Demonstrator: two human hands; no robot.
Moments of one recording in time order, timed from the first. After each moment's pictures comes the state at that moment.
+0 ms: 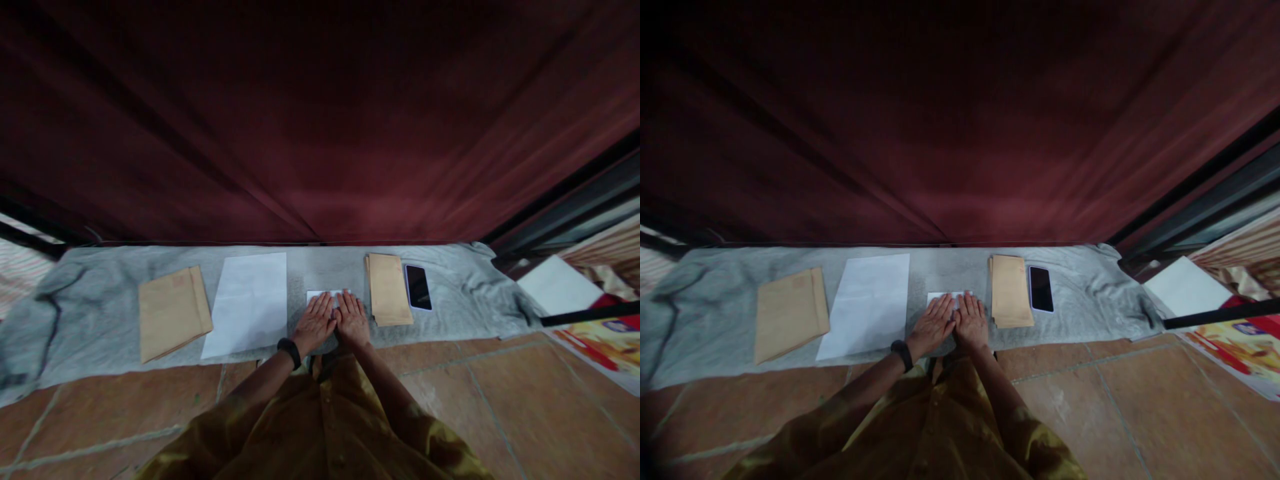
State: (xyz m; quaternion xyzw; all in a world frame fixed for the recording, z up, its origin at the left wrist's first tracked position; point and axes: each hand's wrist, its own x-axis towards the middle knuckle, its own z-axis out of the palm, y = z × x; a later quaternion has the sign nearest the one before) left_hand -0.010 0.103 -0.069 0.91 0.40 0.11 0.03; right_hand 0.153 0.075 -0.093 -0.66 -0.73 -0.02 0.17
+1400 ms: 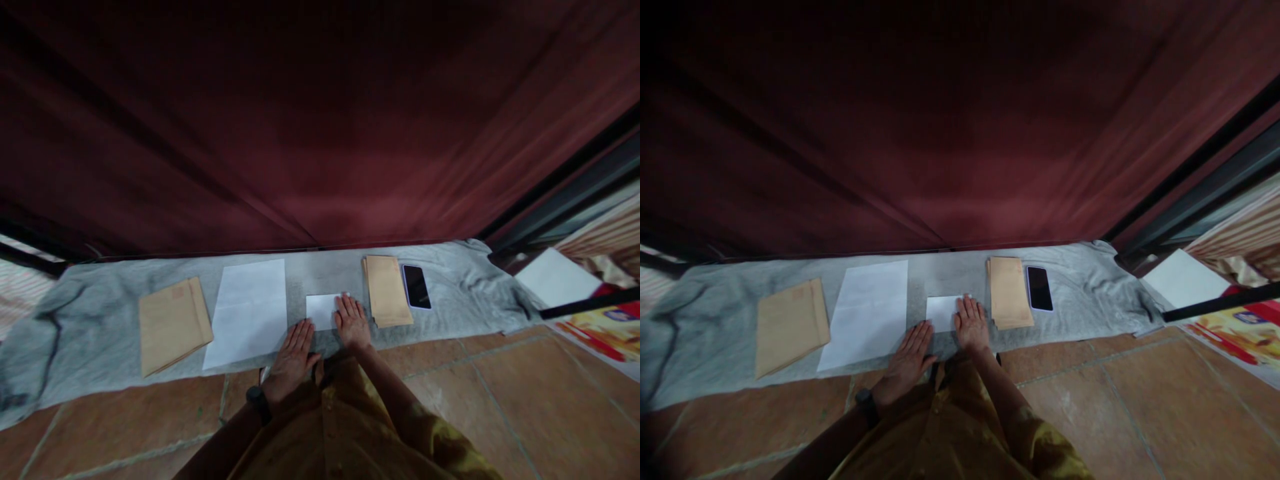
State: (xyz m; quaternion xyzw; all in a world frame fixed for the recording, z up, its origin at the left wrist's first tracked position) left_hand -0.080 0.046 -0.090 0.90 0.41 0.13 -0.02; right_hand 0.149 0.074 -0.085 -0.68 -0.72 -0.01 0.16
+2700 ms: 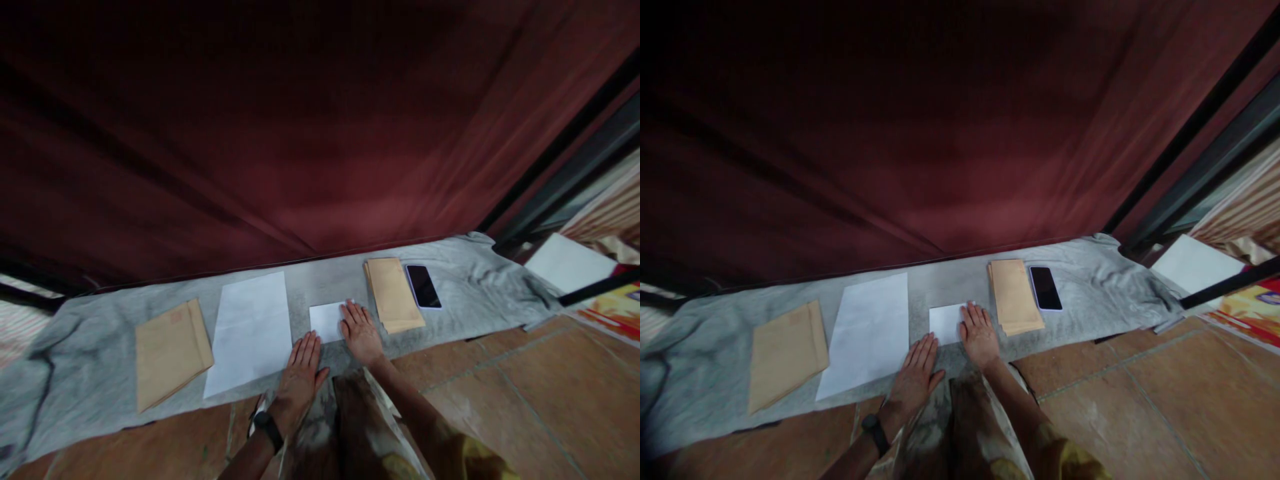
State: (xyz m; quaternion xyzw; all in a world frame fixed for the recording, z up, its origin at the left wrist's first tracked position) left_hand -0.078 0.050 -0.093 0.91 0.40 0.12 -0.08; right_hand 0.151 0.074 -0.085 -0.67 -0.72 0.01 0.18
